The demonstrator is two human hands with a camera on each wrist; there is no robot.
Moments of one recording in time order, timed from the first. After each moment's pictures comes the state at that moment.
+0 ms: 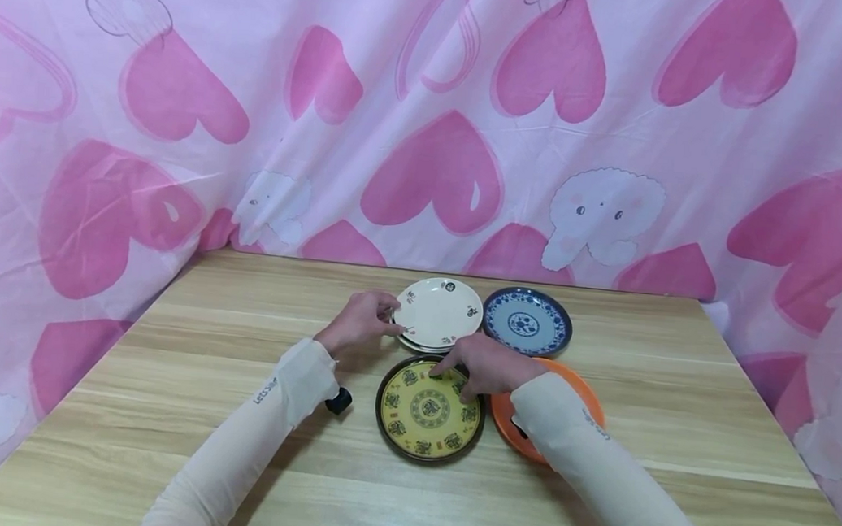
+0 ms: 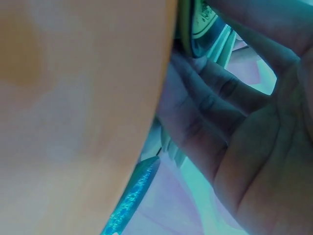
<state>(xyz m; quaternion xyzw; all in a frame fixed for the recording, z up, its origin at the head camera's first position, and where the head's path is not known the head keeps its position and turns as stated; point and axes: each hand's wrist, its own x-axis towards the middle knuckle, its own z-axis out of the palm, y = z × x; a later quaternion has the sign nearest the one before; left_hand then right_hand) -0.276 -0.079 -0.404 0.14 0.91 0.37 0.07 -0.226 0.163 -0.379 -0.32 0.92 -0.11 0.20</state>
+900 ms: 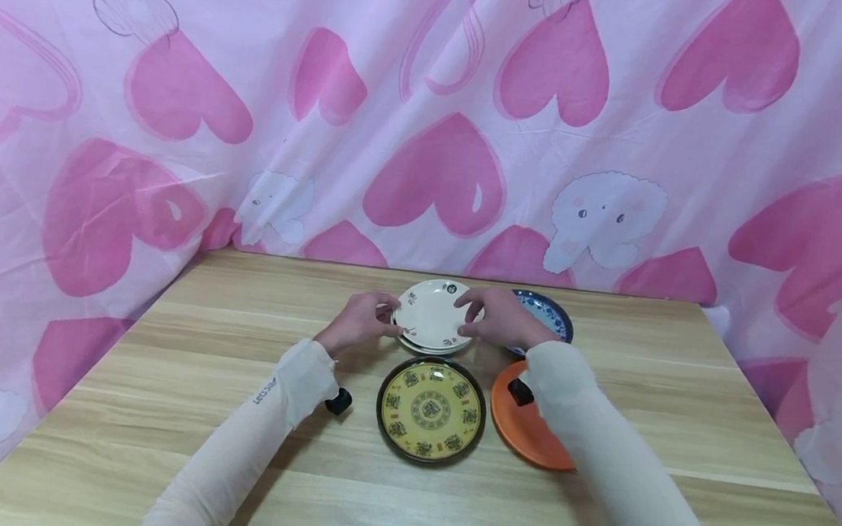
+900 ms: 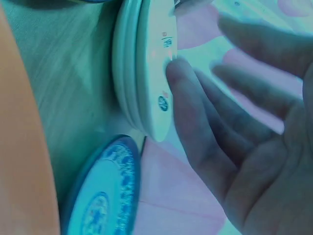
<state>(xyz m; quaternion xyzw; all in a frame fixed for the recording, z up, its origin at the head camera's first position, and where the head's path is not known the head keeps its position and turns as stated) -0.274 -0.083 -0.404 0.11 0.90 0.41 0.08 -0.263 0.182 -0.354 -0.24 0.92 -0.30 0.11</state>
